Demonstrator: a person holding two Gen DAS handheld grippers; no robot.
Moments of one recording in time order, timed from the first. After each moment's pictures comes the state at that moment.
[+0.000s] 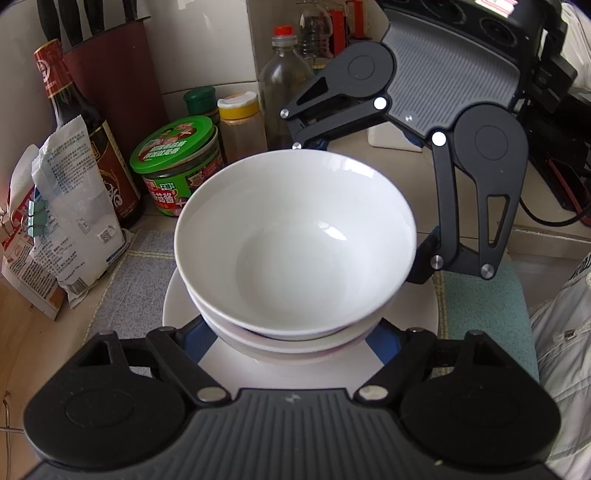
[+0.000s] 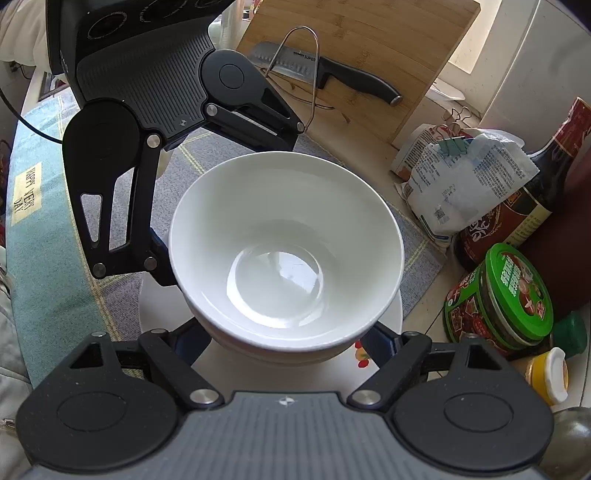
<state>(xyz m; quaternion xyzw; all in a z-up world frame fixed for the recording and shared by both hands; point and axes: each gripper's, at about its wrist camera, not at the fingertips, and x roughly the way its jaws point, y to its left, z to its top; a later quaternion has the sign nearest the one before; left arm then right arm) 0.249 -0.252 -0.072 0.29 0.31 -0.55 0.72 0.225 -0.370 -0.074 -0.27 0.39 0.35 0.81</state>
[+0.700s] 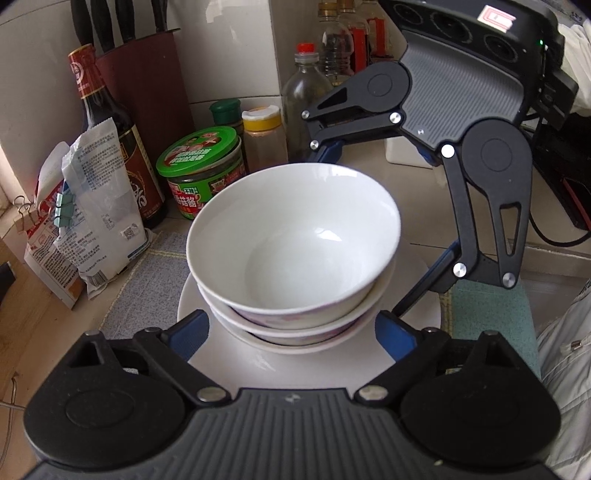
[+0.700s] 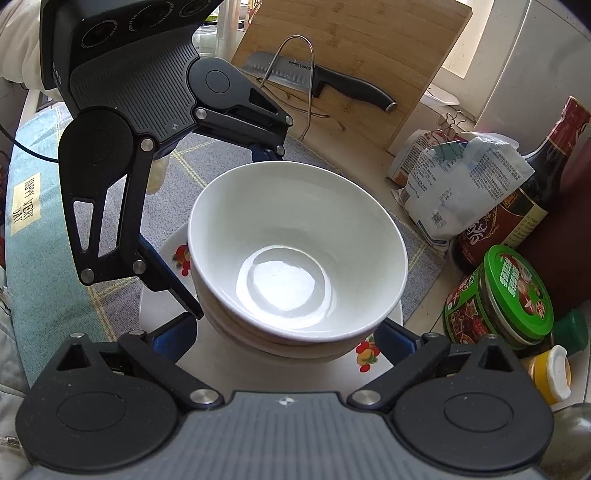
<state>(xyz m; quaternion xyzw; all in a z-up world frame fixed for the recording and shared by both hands) 0.237 -0.238 -0.065 0.26 0.29 -0.52 0.76 0.220 -0.369 -0.074 -0.26 0.38 0.35 0.82</state>
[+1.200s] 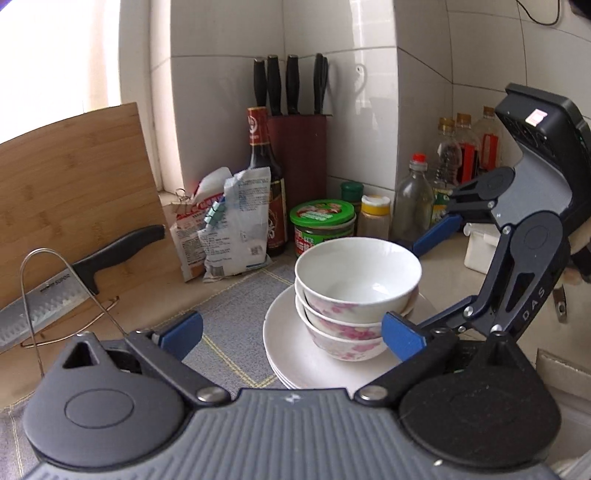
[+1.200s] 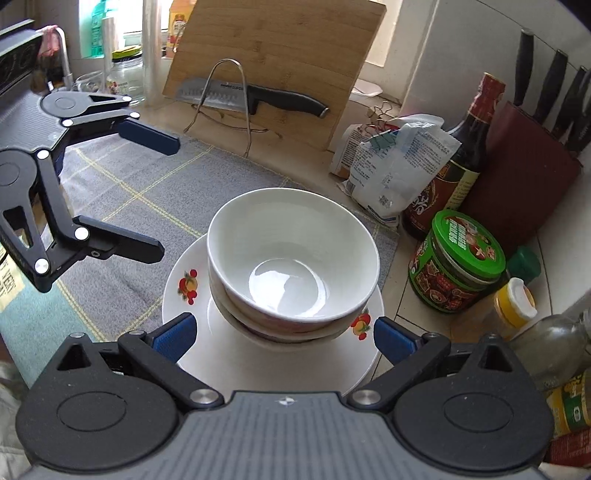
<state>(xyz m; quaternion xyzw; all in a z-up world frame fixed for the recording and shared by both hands) 0.175 -0.162 -0.027 0.10 0.22 -0.35 0.91 0.185 -0.354 -0.044 -0.17 0.40 0.21 0.88</state>
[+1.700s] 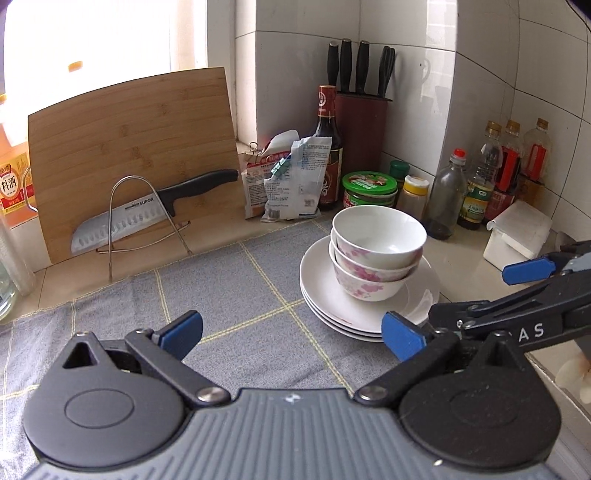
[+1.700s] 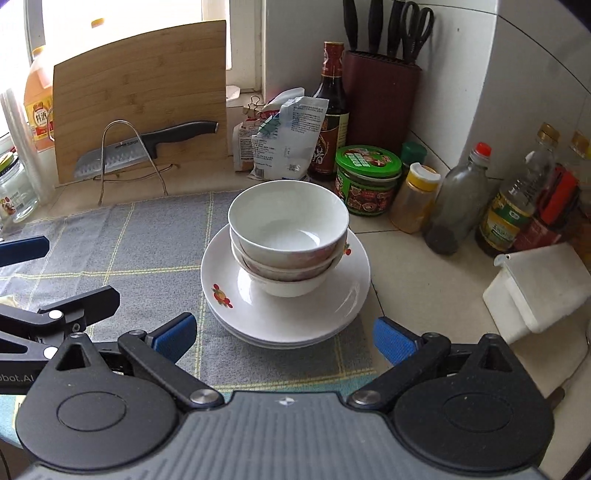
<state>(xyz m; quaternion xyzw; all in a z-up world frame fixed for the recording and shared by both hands) 0.109 -0.125 0.005 0.07 0.32 -0.24 0.92 0.097 -0.294 -0.015 0.01 0.41 -0.05 0.91</state>
